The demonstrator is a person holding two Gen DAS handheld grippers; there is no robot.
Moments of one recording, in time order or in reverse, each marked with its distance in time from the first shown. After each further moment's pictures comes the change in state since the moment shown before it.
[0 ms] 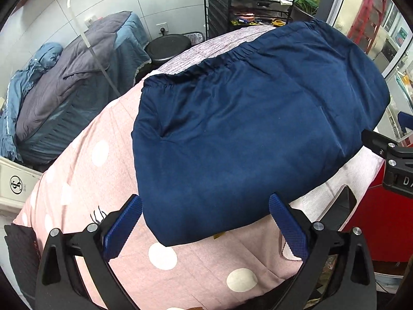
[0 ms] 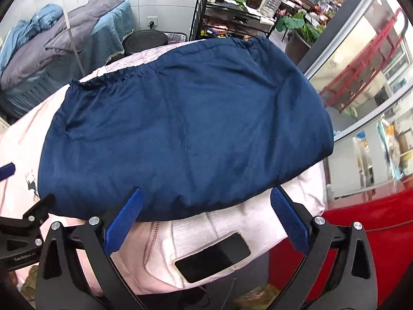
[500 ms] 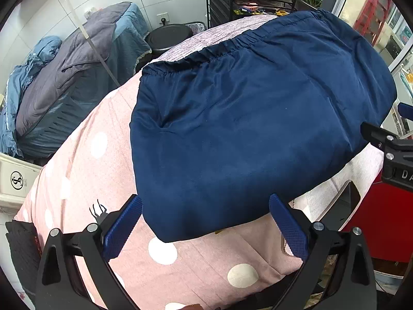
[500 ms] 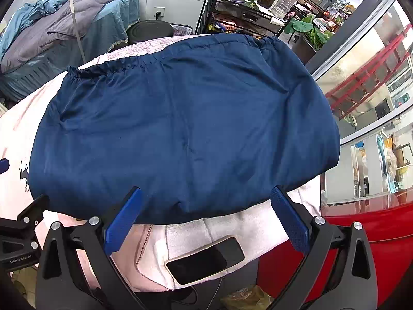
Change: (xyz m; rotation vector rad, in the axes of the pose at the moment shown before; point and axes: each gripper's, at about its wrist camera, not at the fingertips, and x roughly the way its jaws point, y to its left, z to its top) left arm 0.013 -0.001 0.002 0.000 0.055 0.005; right arm 0.015 0.006 0.009 -0.043 0.034 0.001
